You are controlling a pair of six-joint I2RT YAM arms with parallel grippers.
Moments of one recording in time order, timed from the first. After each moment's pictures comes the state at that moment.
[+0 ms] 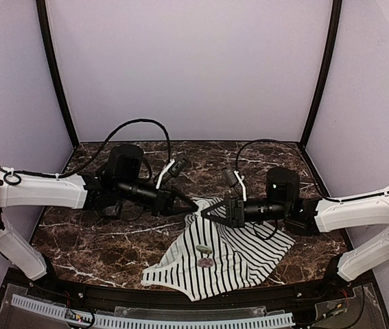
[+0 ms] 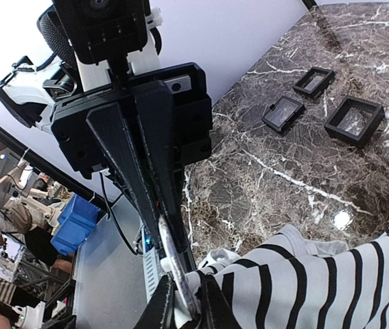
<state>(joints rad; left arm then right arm) -0.88 1.52 0.95 0.21 0.77 -0.31 0.91 1.31 0.59 0.53 -0.55 0.64</state>
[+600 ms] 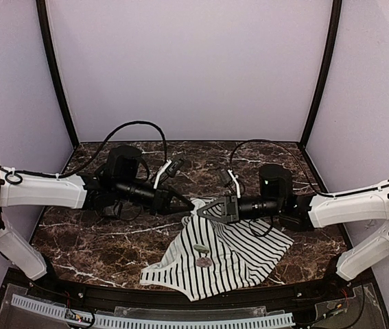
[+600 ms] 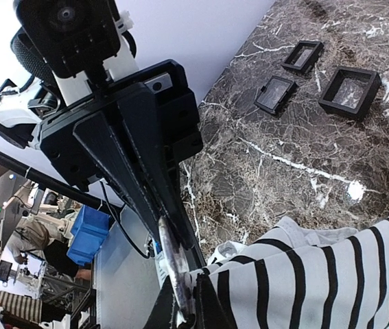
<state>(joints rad) -0.85 1.52 0.92 0.21 0.76 -0.31 0.90 1.37 0.65 0.48 -0.55 0.75</state>
